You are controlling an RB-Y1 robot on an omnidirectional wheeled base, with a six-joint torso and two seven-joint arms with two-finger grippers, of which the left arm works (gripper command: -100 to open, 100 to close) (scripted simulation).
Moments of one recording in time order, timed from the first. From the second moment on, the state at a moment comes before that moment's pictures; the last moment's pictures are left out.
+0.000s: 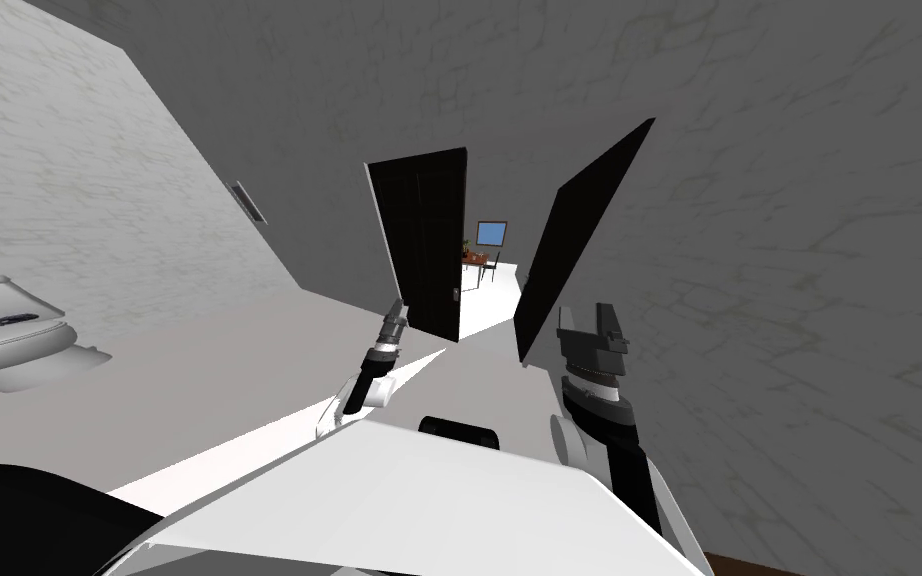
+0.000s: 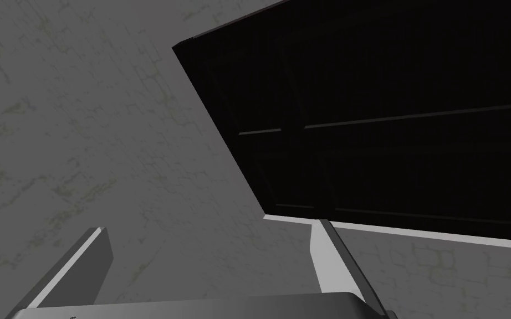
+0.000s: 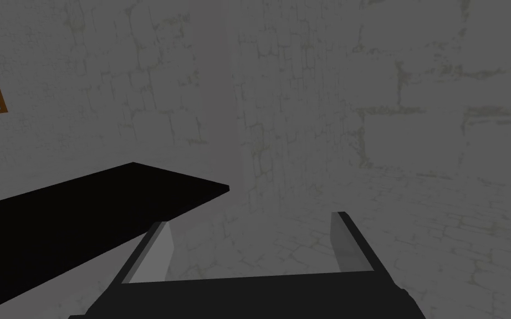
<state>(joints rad) 0.33 0.08 0.04 -1.93 -0.12 -0.59 -0.05</state>
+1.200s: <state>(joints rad) 0.21 0.09 0.03 -1.62 -0.14 -0.64 0.00</state>
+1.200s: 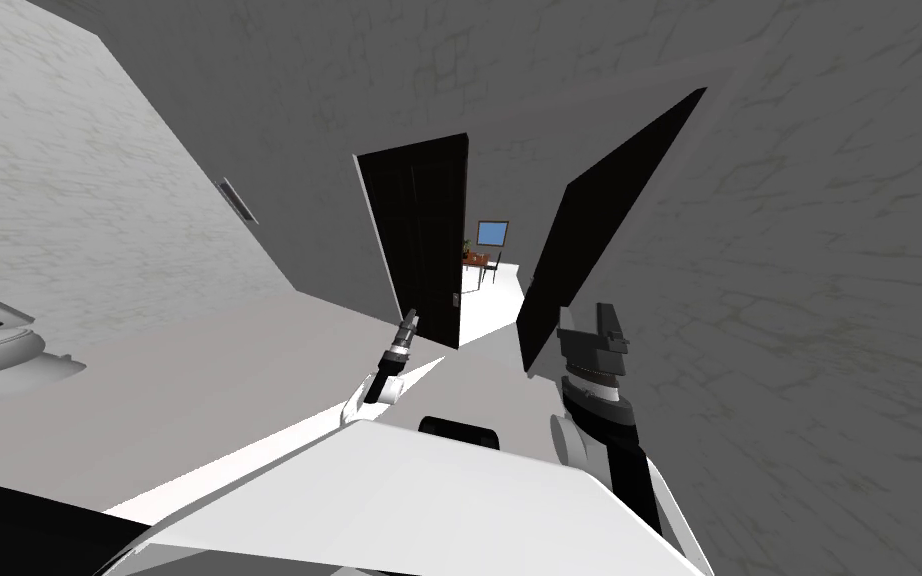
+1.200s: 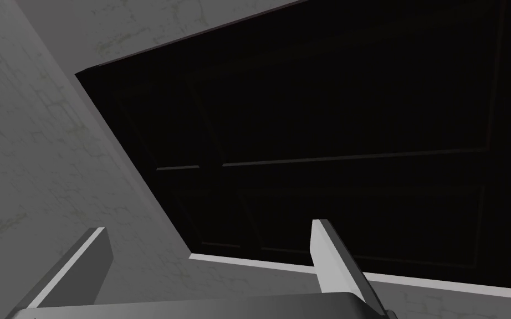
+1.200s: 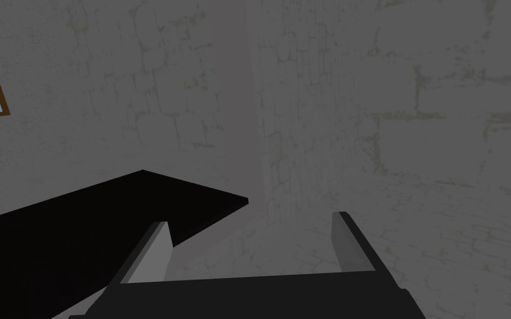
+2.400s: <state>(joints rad) 0.09 0.07 0.02 -1.28 -0.17 -0.69 0.04</state>
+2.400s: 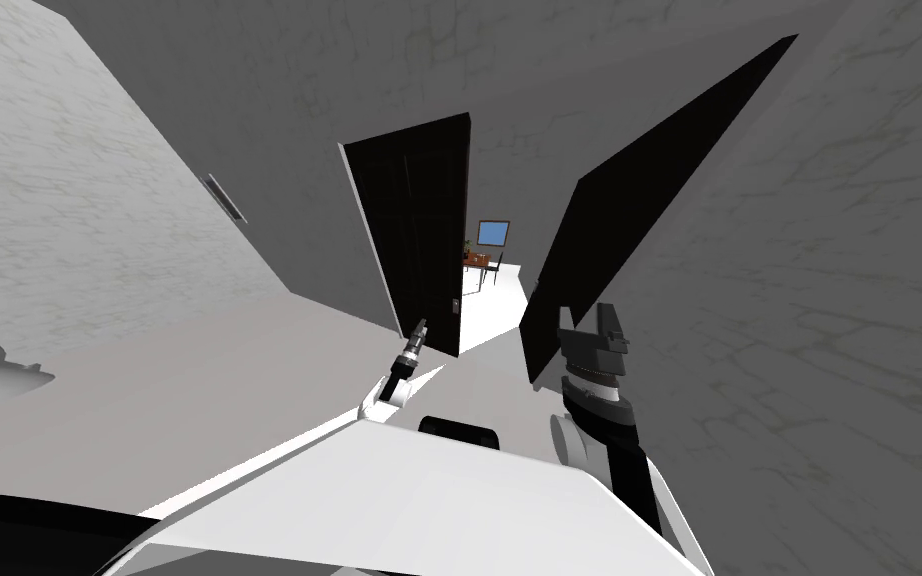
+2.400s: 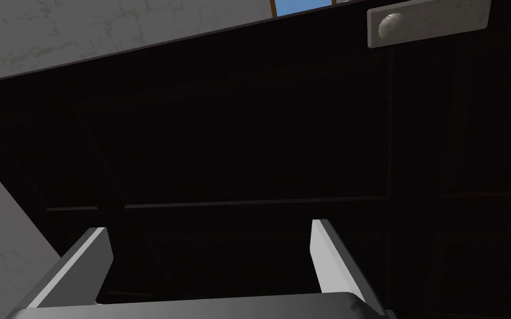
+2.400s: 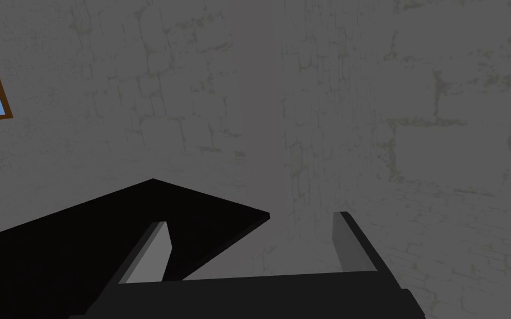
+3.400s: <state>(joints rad) -0.01 0.05 0.01 -1.01 -0.18 -0.73 0.08</state>
